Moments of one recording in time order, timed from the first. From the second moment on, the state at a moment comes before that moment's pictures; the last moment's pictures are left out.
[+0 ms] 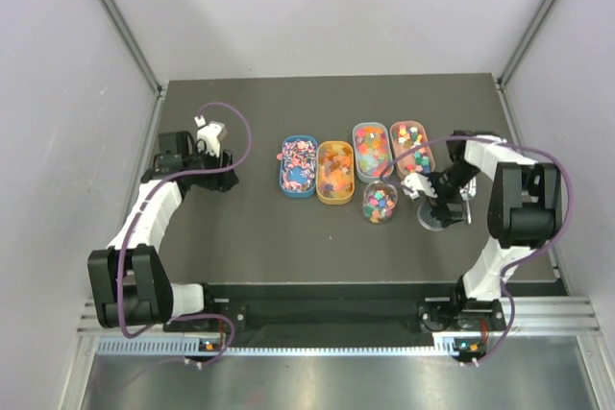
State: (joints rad) left arm 0.08 1.30 0.89 -0.42 0.49 0.24; right arm -0.02 1.79 1.16 -1.14 -0.37 -1.84
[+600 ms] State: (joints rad) left arm 0.08 1.31 0.89 -0.41 0.49 0.24; right arm 0.04 1.66 0.99 -0.96 -0.34 -1.78
